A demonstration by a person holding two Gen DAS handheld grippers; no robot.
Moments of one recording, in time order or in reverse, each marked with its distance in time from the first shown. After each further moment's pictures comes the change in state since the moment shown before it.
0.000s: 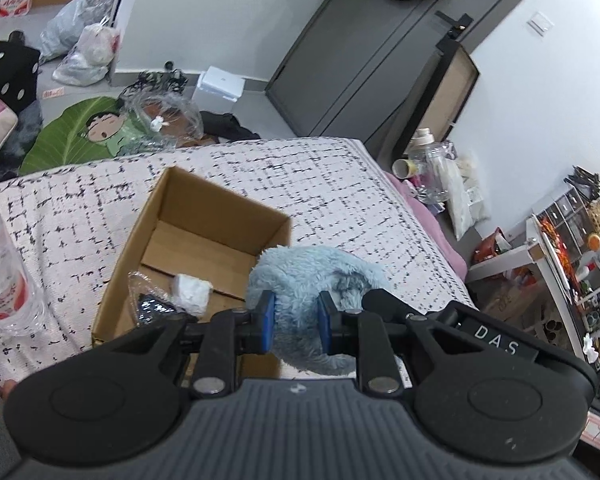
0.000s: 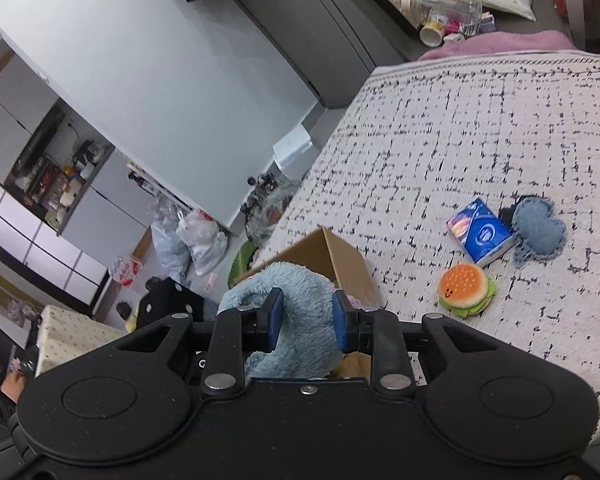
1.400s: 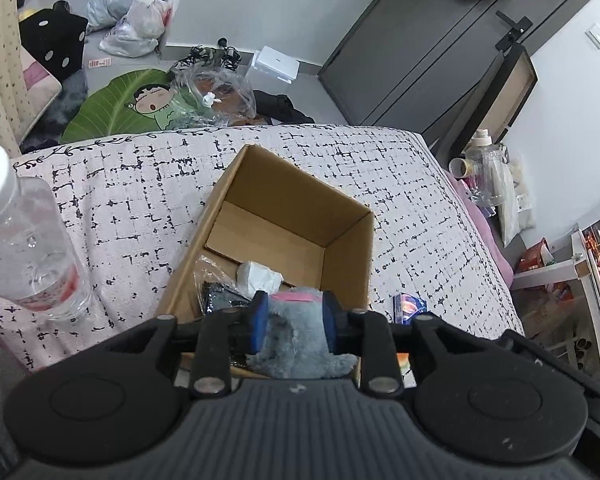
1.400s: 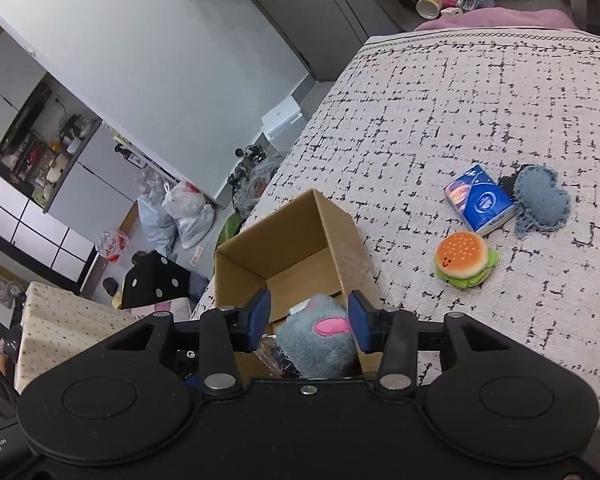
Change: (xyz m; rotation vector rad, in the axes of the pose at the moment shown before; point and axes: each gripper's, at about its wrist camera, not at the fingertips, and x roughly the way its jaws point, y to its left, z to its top) left arm 0.015 0.042 0.005 -0.074 0.047 0.118; right arm 0.012 -0.002 -0.013 -0.005 0.069 -0.033
